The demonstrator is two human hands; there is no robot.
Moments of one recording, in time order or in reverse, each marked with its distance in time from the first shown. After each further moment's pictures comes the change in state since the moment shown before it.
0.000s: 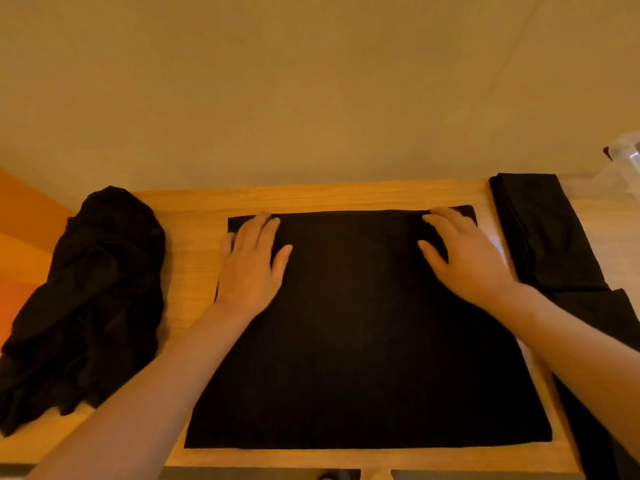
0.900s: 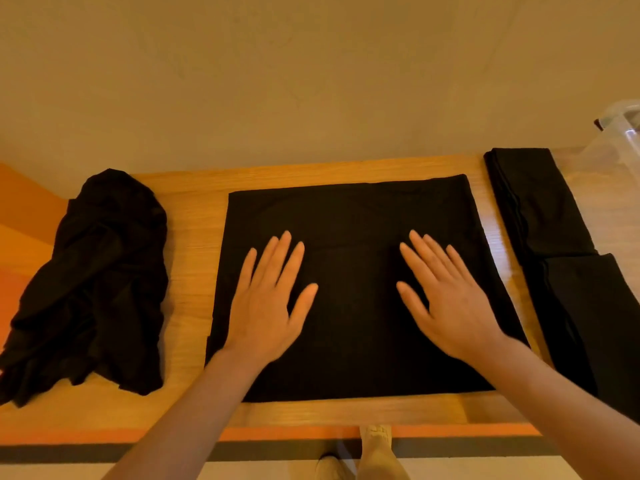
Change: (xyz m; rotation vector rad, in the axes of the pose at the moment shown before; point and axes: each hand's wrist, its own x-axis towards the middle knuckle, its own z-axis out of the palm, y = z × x) left_hand -0.083 0.025 0.001 0.029 -0.124 0.129; right_hand -0.091 -0.040 0.030 -0.057 -0.060 -0.076
